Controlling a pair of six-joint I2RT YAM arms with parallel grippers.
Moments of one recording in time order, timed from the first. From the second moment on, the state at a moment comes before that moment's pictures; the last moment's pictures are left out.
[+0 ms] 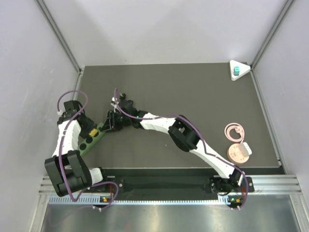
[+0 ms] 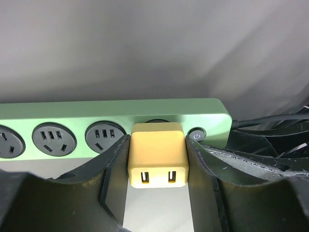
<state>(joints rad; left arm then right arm) 0.33 1.25 0.86 -0.70 -0.02 -0.59 1.01 2.69 2.19 0.04 -0.49 0.98</state>
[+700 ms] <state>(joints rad) 0.41 1.23 0.82 -0.72 0.06 -0.55 1.01 2.68 2.12 0.11 -0.54 1.00</state>
